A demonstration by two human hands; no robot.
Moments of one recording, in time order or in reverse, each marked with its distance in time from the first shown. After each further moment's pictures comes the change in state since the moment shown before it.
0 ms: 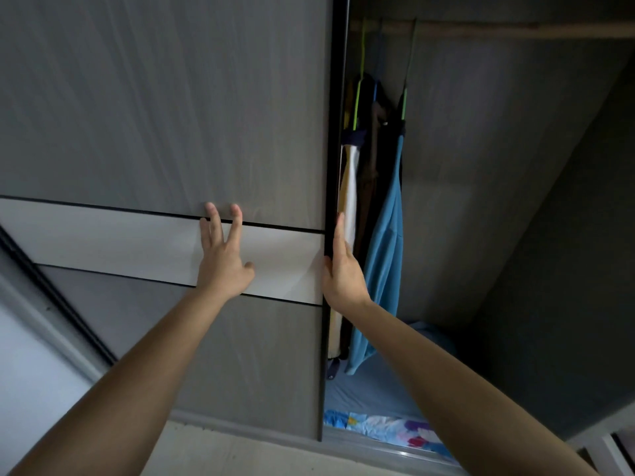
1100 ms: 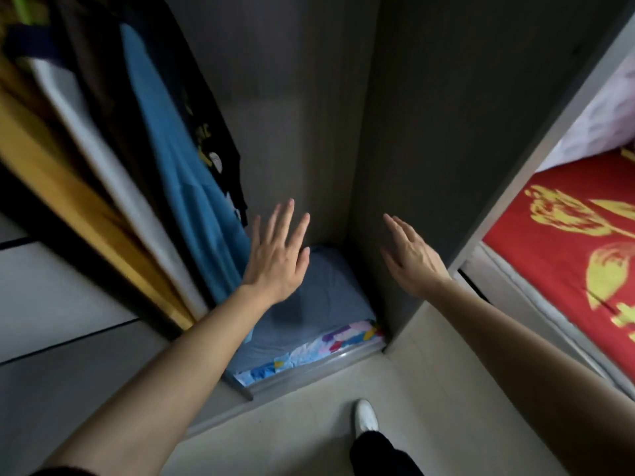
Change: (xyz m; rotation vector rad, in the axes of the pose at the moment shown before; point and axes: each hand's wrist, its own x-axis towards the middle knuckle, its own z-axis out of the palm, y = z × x) left_hand -0.058 0.243 0.238 0.038 -0.270 0.919; right_hand -0.186 0.216 -0.245 -0.702 0.130 0.506
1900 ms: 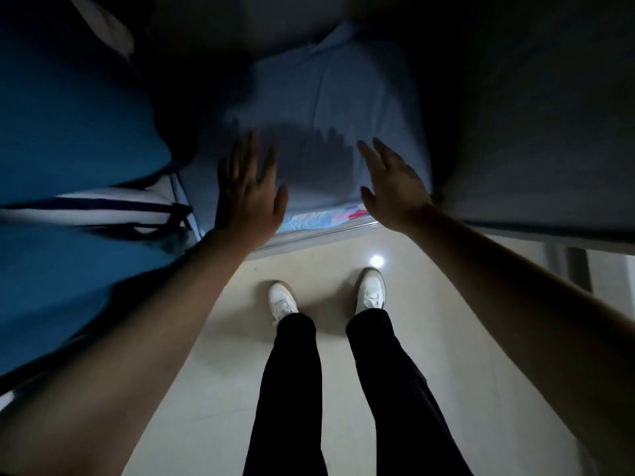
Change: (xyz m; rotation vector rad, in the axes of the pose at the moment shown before) left_hand -0.029 -0.085 0.401 -0.060 -0.505 -0.383; right_hand 0.096 0.120 0.411 0.034 -0.680 0.006
